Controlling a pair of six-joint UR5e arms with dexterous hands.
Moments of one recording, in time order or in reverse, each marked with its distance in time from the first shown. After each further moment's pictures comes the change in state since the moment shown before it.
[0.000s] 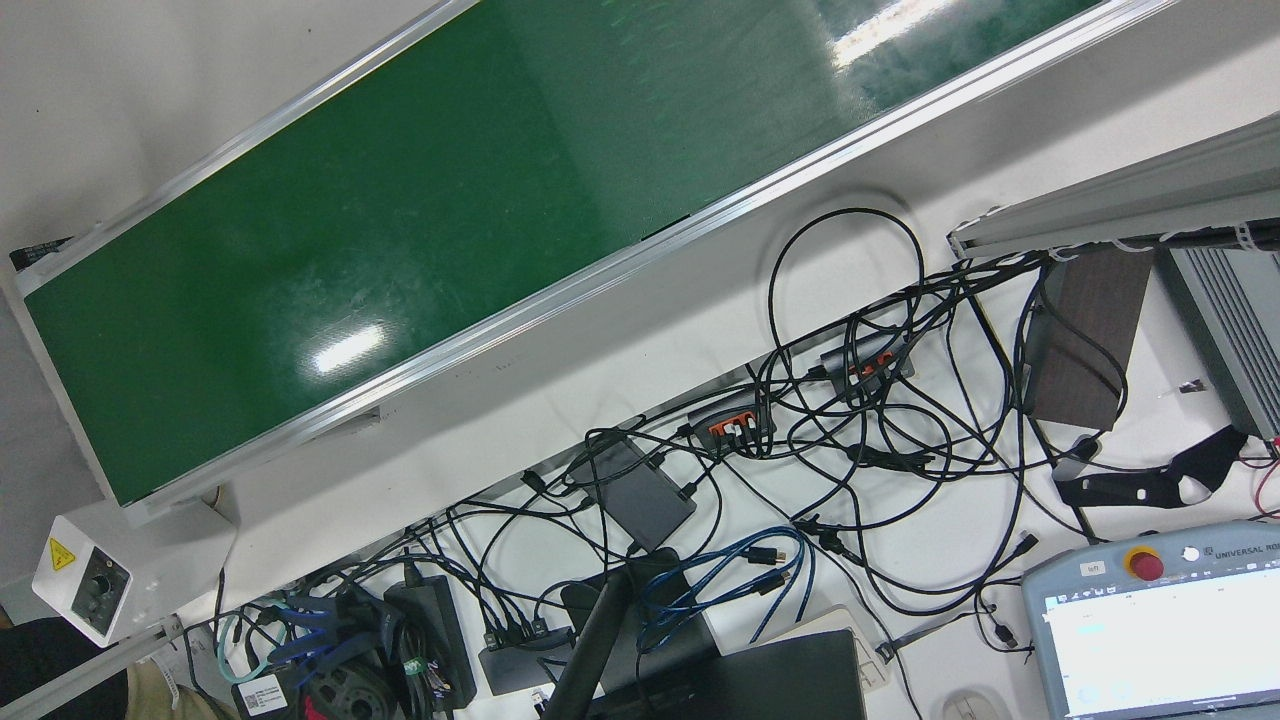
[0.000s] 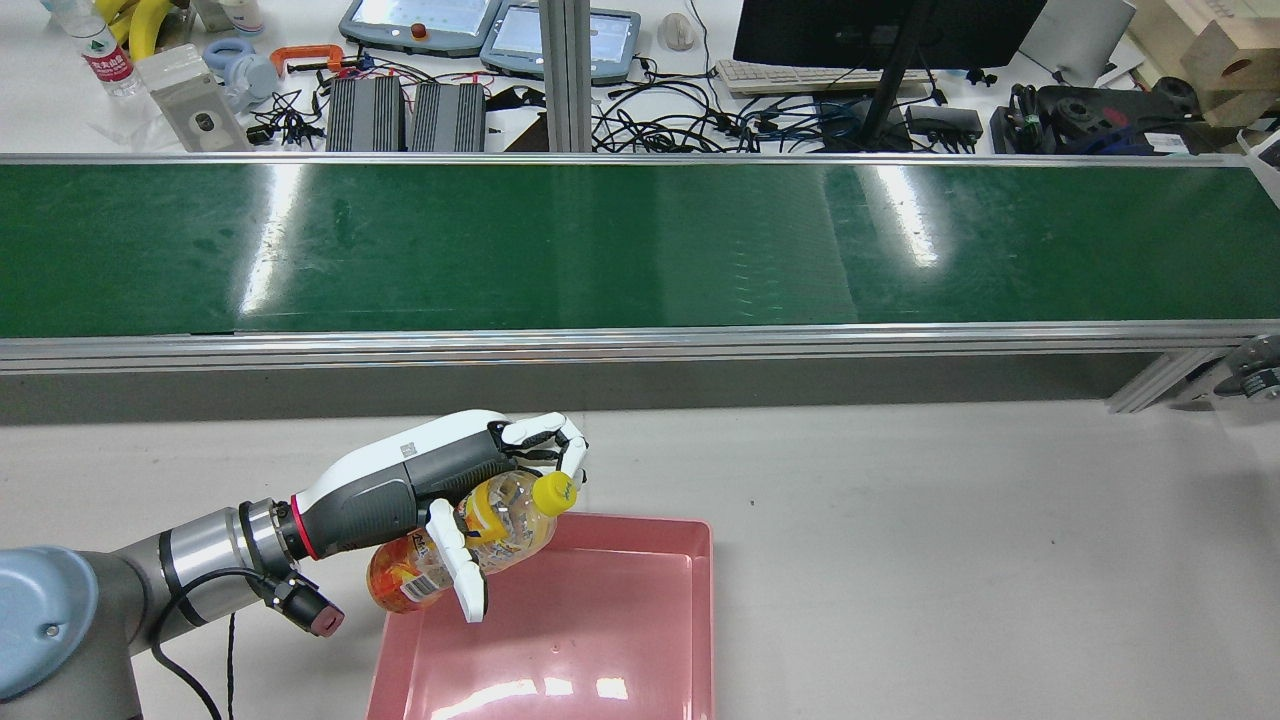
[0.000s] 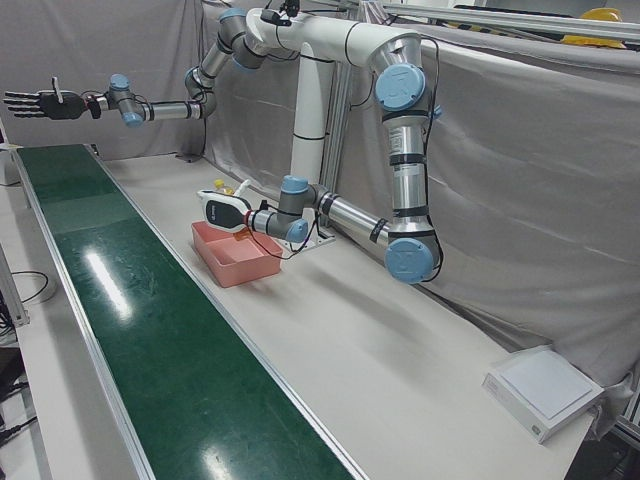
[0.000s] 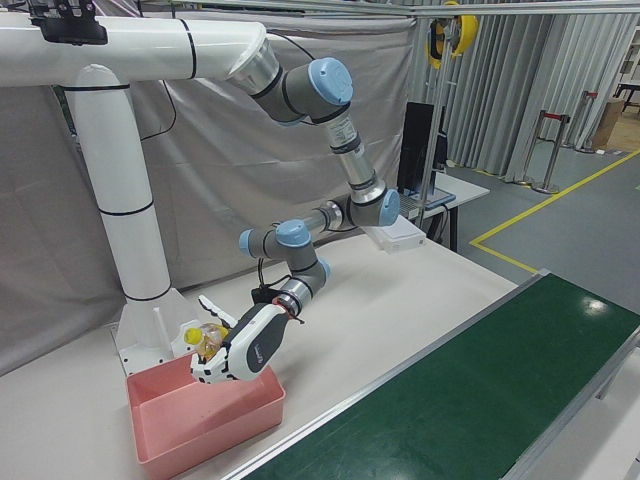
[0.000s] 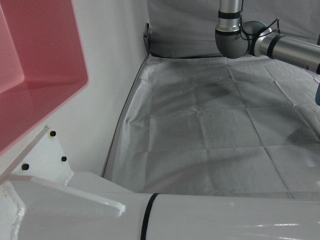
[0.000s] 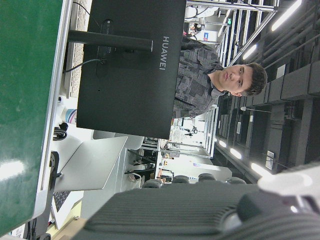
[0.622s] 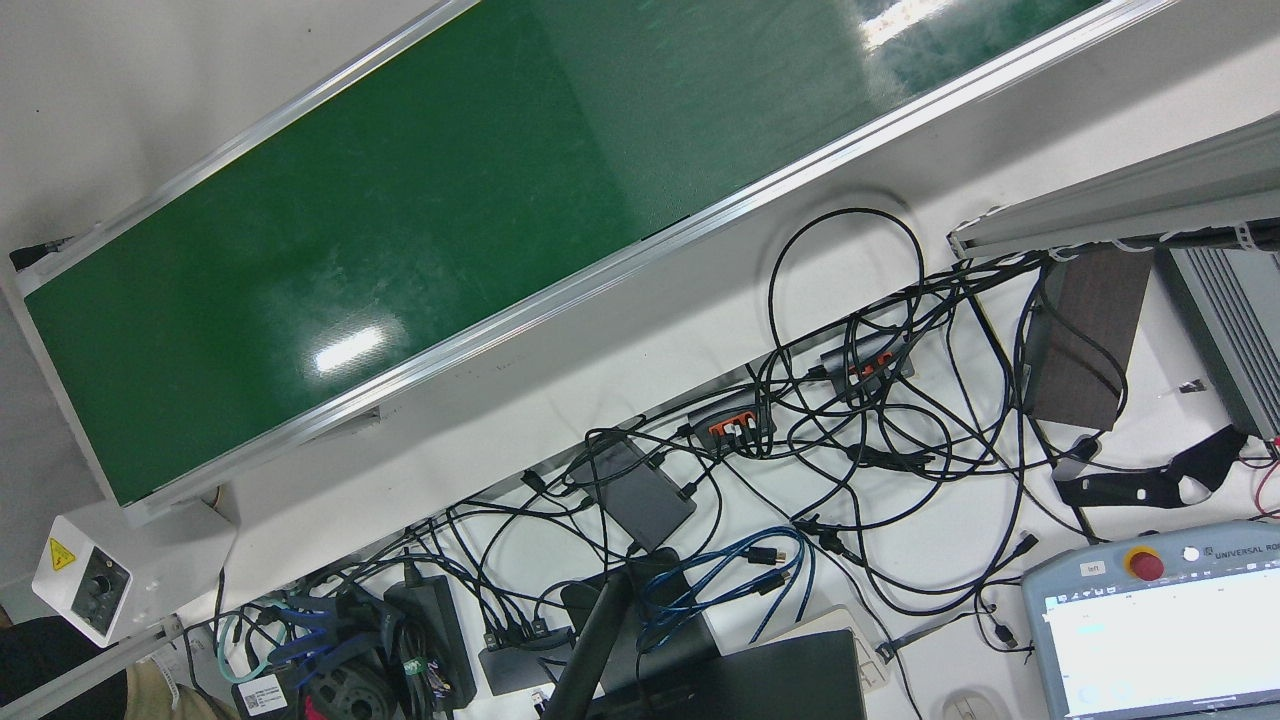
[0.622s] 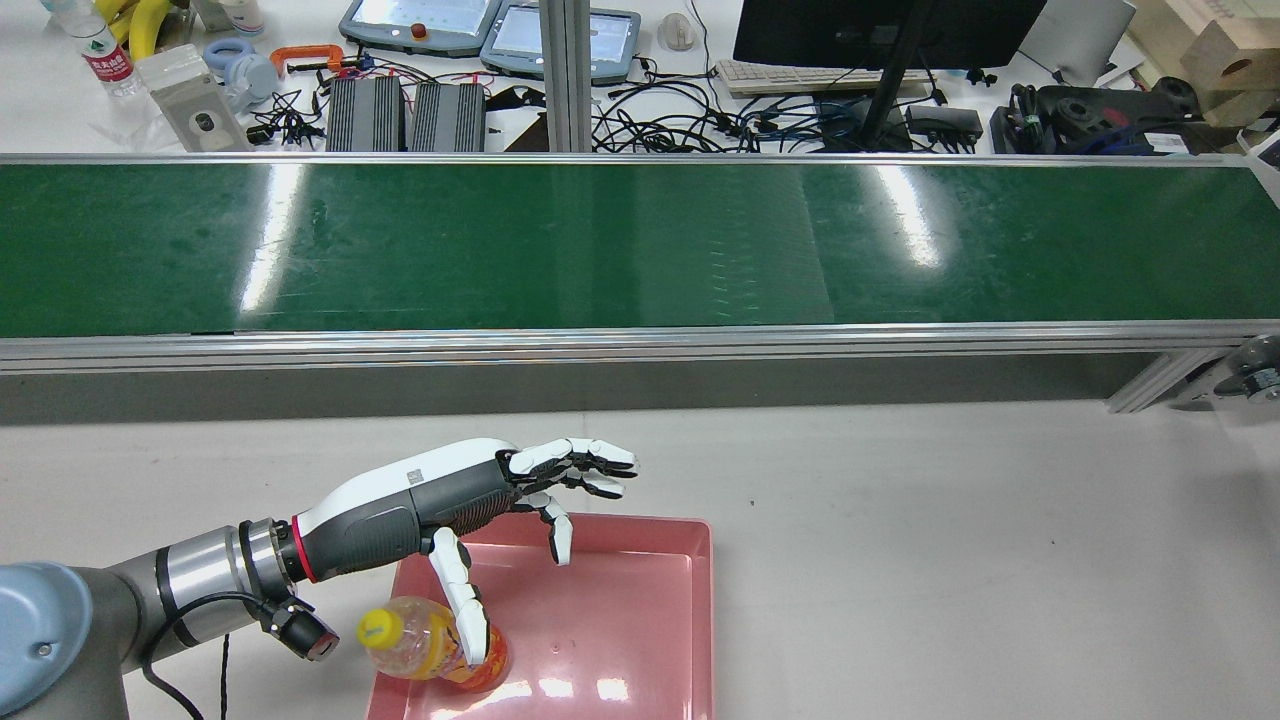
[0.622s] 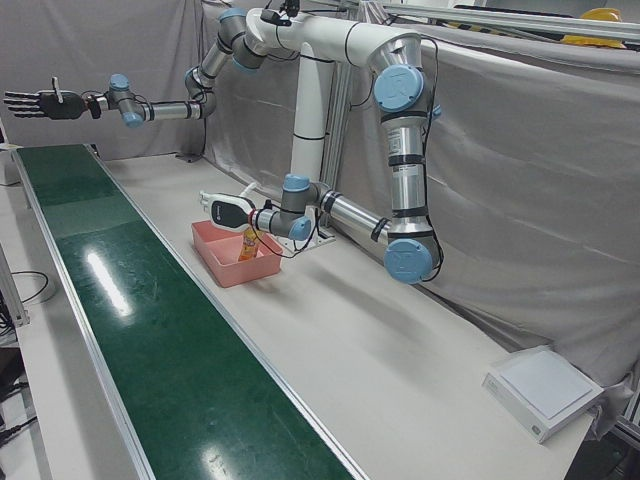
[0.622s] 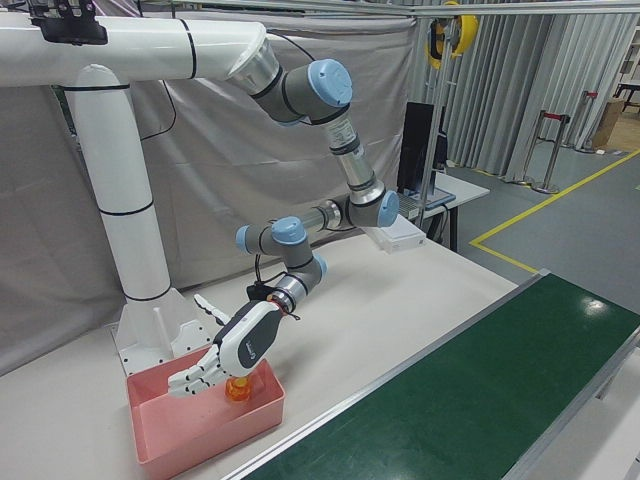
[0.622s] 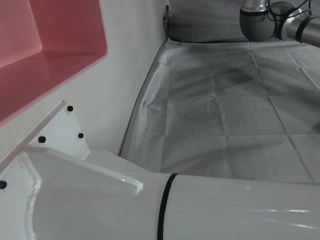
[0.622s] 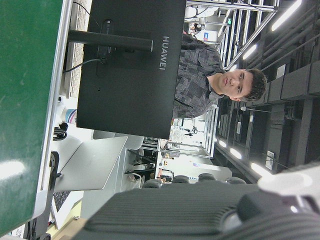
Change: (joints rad) left arm 0.021 0.005 -0.032 0.045 0.025 0.033; right arm 0.000 0.000 0.000 0.000 0.000 0.000
